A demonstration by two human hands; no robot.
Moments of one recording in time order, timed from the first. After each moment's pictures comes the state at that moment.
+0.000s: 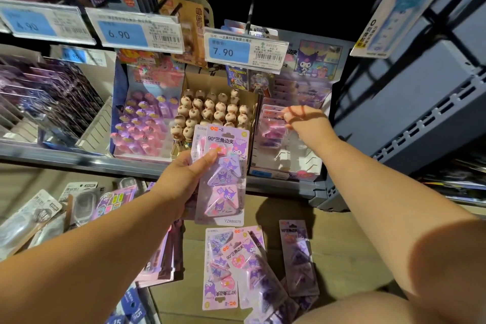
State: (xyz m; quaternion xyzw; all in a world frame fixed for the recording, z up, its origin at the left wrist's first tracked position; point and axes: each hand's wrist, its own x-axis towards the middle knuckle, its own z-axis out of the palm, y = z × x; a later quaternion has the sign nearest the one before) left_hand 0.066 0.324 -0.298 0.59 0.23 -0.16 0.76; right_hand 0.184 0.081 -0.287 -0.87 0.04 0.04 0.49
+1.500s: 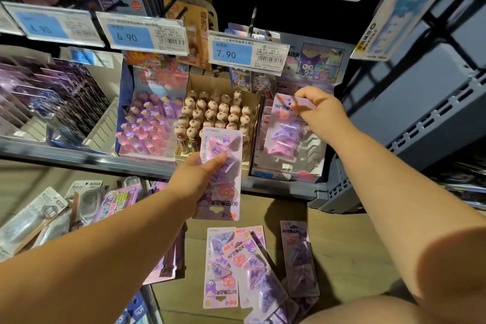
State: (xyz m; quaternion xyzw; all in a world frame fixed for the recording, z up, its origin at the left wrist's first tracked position) left_hand 0.063 0.303 -0.283 0.61 0.26 -0.14 0.73; right_hand 0.176 0.075 -0.244 -0.90 -0.03 0.00 0.44
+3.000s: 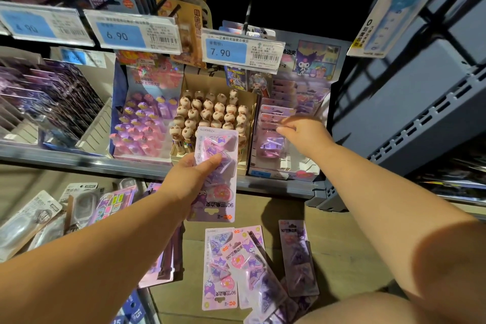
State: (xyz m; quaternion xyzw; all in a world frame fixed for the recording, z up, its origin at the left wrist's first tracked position) left_hand 0.060 0.302 -0.271 0.62 0.27 -0.15 0.72; right_hand 0.168 0.083 -0.278 -0.96 -0.03 0.10 0.27
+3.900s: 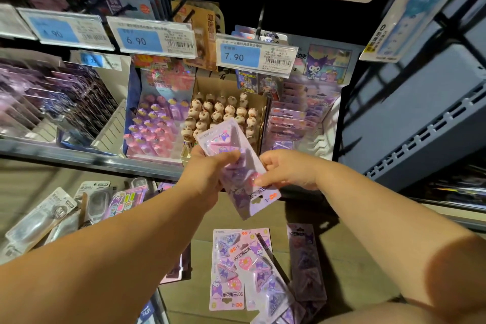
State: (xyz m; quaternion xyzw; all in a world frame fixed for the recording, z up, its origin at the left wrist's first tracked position) left_hand 0.078 0.298 -0.279 0.53 0.21 -0.09 0.81; right_hand 0.125 0.119 -0.280 -0.77 -0.09 0.42 0.47
